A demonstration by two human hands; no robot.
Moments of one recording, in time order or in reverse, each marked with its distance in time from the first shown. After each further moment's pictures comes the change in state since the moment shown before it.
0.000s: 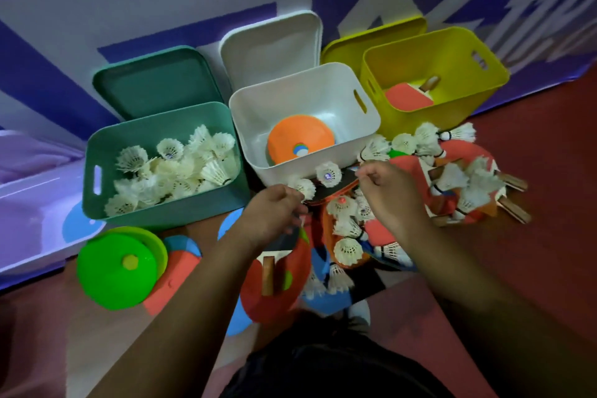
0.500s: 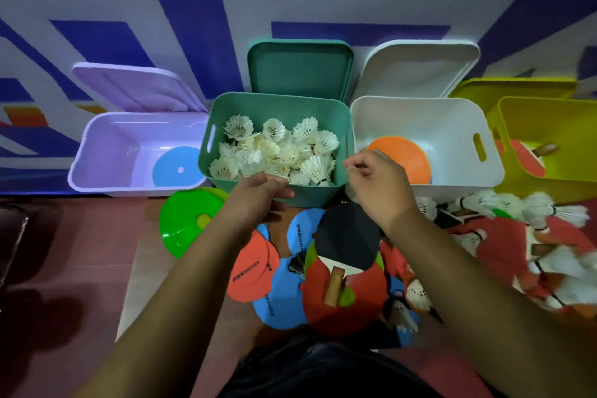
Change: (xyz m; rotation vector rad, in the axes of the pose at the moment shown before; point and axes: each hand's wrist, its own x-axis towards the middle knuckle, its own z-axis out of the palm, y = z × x) left_hand -0.032 -0.060 -0.192 -0.400 0.326 -0.028; right_hand 0.031 -0.160 0.156 -0.005 -0.209 -0.302
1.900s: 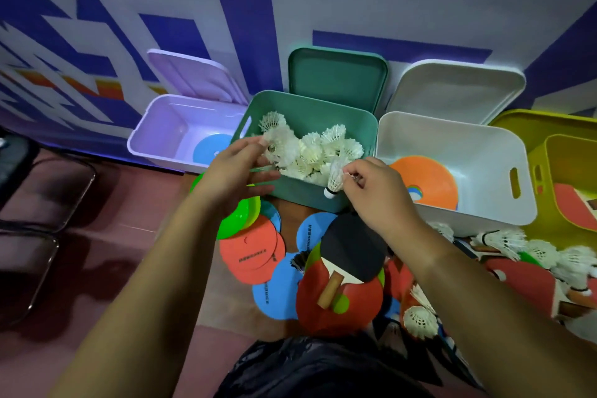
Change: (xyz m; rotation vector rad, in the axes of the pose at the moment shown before) left_hand -0.027 0.021 -0.024 -0.292 0.185 0.140; right_hand 0.005 0.000 -0.005 -0.095 -0.177 -0.311
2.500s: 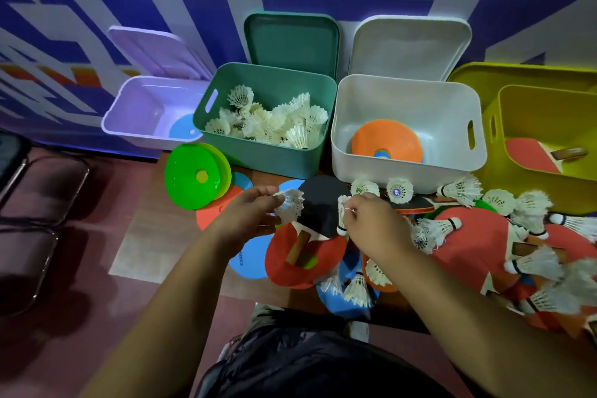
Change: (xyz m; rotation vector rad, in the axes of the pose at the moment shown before) left_hand -0.079 -0.134 0.063 0.169 -0.133 -0.183; right_hand -0.132 0.086 -0.015 -0.274 -0.187 0.200
